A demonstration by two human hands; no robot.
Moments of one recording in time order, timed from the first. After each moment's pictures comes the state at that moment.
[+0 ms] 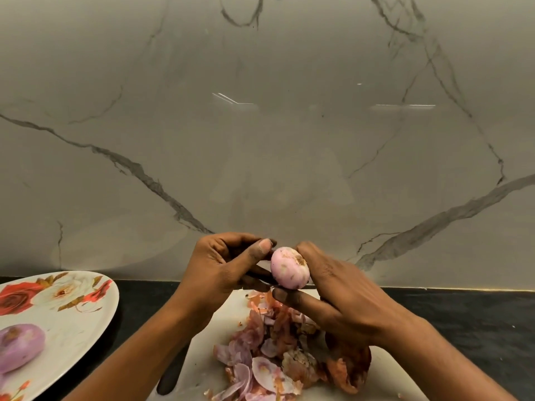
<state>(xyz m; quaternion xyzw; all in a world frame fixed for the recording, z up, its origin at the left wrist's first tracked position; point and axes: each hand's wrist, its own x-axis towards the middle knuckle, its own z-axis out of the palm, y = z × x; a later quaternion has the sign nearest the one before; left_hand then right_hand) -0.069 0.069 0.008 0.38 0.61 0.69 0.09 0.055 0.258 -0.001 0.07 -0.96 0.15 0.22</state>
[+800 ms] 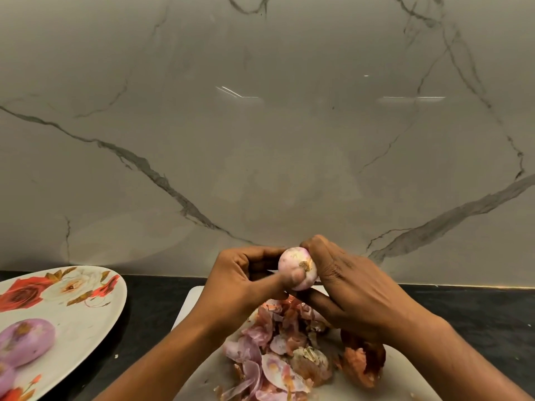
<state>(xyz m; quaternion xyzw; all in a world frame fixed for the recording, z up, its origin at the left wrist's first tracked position) -0.059 0.071 -0.011 0.39 0.62 0.66 0.13 0.053 0.263 -0.004 0.05 -0.97 0.07 0.22</state>
